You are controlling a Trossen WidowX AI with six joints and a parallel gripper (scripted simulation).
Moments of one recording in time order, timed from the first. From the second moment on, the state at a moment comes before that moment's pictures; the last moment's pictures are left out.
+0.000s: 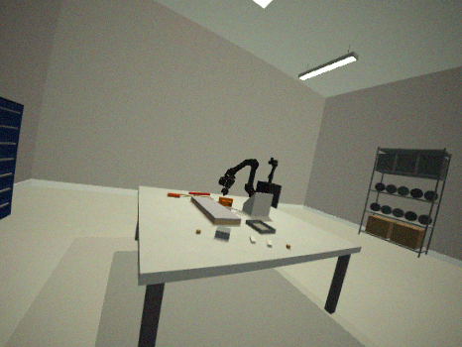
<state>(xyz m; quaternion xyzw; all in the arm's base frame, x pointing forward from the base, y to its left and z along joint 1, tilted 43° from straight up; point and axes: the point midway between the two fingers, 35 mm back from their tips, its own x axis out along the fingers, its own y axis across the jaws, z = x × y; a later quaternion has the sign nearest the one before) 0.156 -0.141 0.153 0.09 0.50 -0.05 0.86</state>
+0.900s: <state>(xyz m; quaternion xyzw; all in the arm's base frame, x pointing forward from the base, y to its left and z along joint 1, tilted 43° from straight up) 0.156 -0.134 0.173 0.11 0.51 -0.07 0.85</state>
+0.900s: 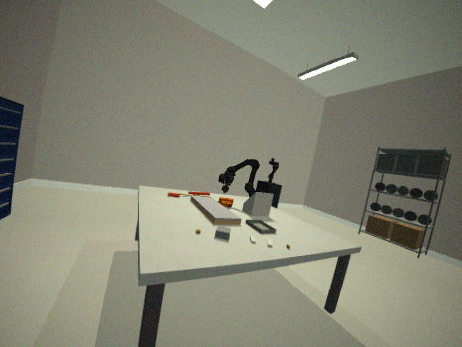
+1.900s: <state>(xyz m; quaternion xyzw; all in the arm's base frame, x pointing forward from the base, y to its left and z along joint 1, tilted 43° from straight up) 0.156 -0.117 0.088 0.30 0.55 -0.55 0.55</state>
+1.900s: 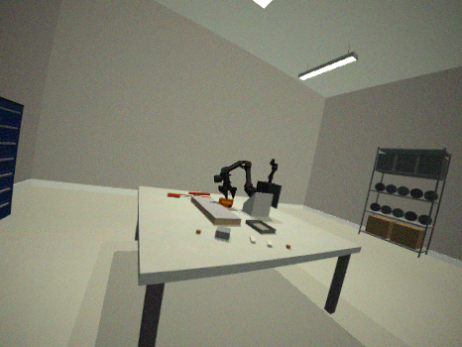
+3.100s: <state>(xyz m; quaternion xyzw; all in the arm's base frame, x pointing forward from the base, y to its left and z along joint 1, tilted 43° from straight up) 0.179 -0.102 0.077 0.29 0.09 -0.75 0.59</state>
